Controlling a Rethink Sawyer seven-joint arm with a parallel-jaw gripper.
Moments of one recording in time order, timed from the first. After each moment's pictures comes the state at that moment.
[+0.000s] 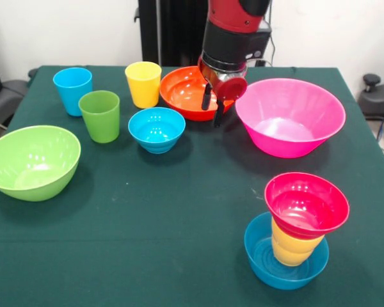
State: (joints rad) arm -0.01 -0.49 -0.24 1.84 0.29 0.21 2.59
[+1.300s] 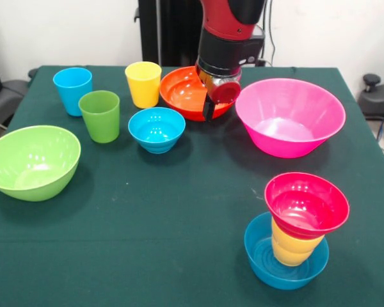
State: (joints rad) arm -0.03 -0.46 -0.23 1.87 0.31 0.20 2.59
